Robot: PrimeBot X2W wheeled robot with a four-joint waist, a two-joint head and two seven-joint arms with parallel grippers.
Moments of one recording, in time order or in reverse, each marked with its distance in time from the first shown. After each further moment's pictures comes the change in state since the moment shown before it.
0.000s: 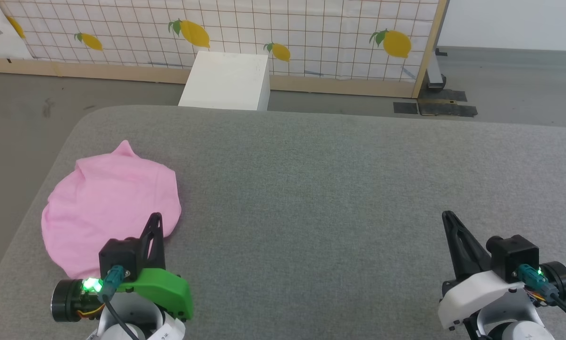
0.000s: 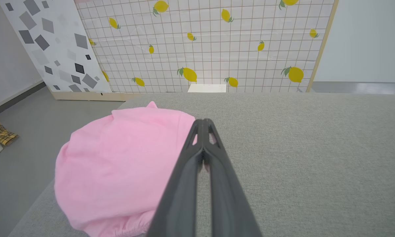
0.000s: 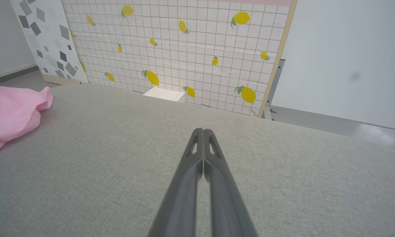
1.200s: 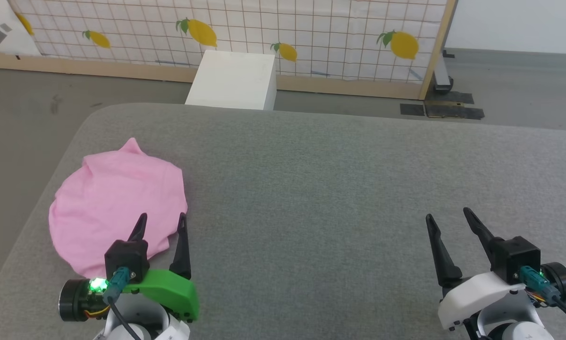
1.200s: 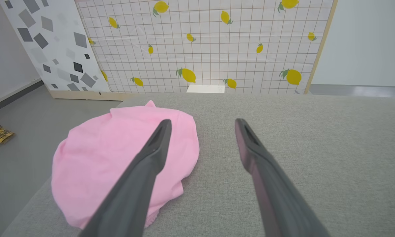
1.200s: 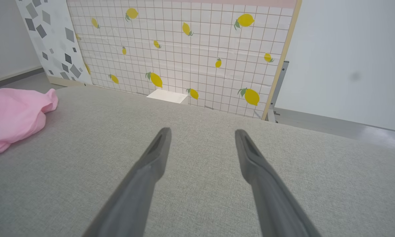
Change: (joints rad) left arm -0.002 0.000 -0.025 0.011 -0.018 0.008 -0.019; right arm 0.001 -0.001 0.000 0.005 0.007 0.000 -0.016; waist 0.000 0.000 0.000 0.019
